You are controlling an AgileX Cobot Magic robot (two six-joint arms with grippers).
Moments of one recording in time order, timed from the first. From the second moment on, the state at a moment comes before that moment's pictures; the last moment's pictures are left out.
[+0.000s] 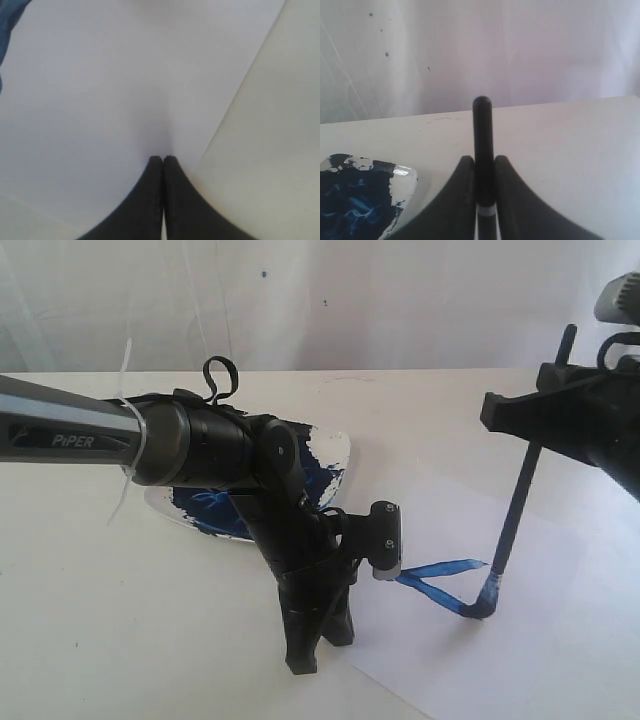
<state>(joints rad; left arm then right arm) -0.79 2.05 -1.36 -0.51 0.82 1.27 0.71 1.09 -0.54 1.13 -0.54 -0.87</state>
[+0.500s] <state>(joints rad) -0.79 2.05 -1.36 -0.51 0.82 1.27 0.71 1.03 -0.54 1.29 -0.60 -1.04</state>
